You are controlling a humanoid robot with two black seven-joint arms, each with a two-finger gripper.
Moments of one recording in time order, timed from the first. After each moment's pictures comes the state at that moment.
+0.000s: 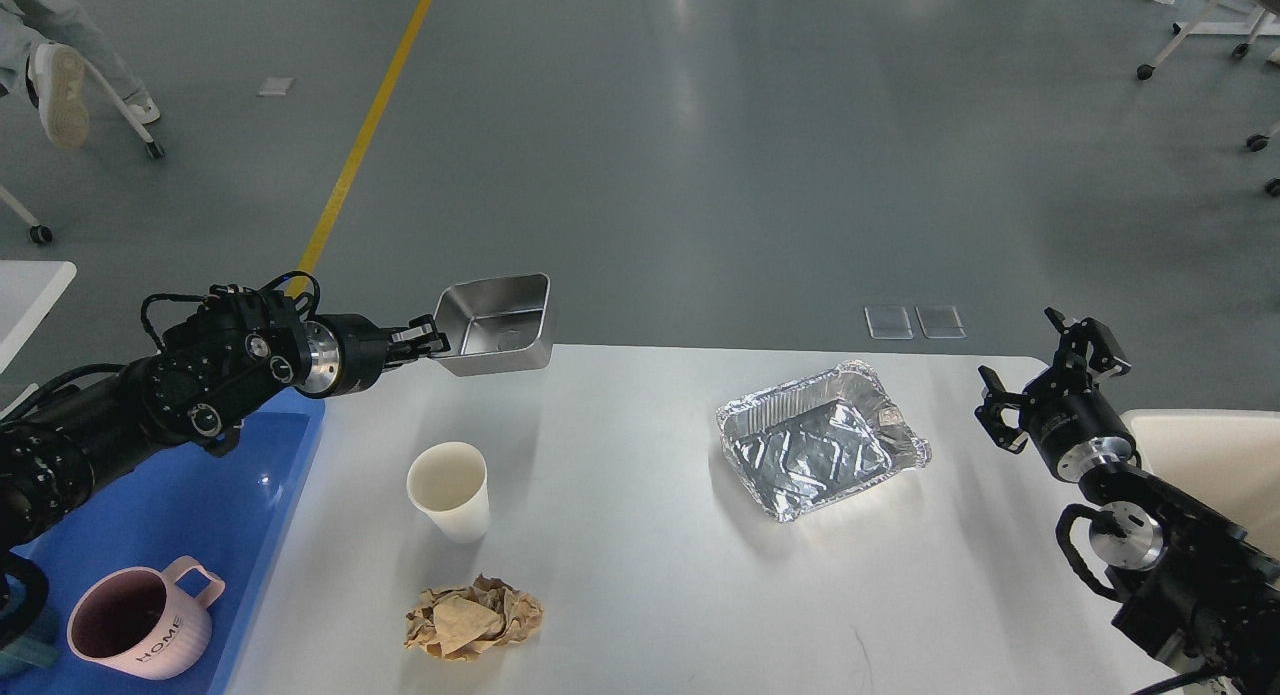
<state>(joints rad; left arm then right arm) -1.04 0.31 0.00 -0.55 0.86 -0.37 -0.17 0.64 -0.24 0.51 0.25 0.26 0.51 0.42</state>
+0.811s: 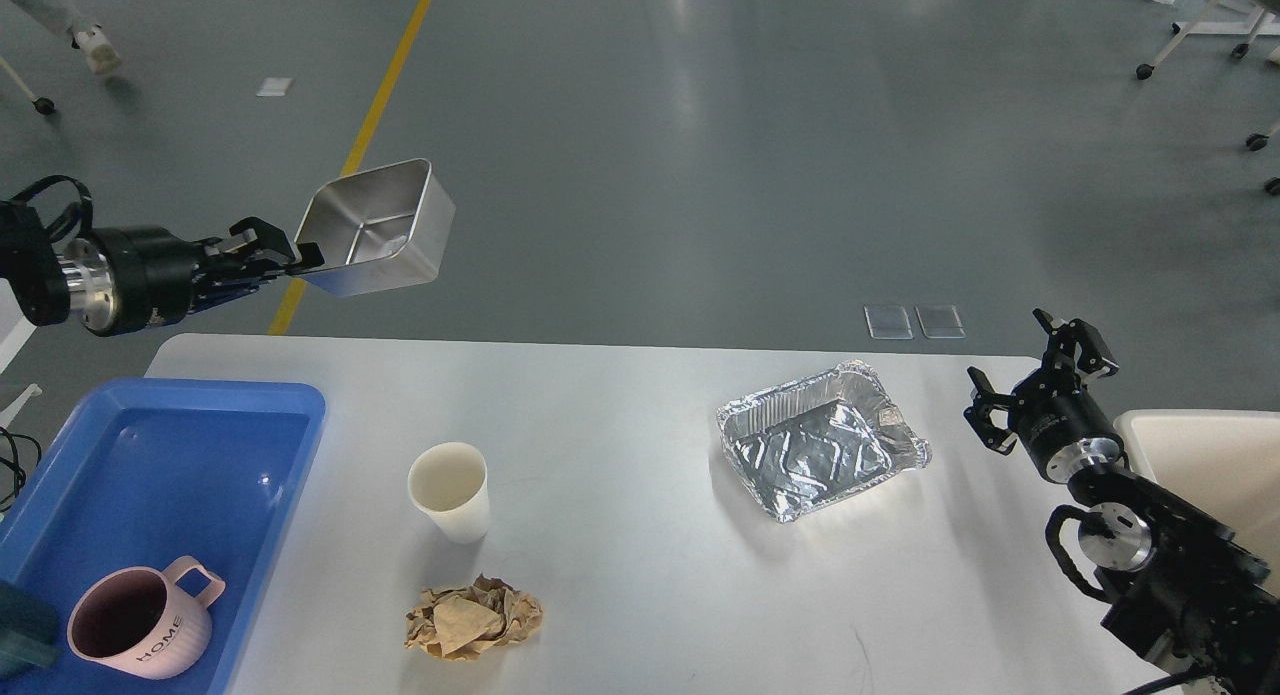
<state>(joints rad) -1.05 0.95 -0.24 -1.16 0.81 -0.47 -0.13 0.64 -0.23 0.51 0.25 0.26 0.51 0.42</state>
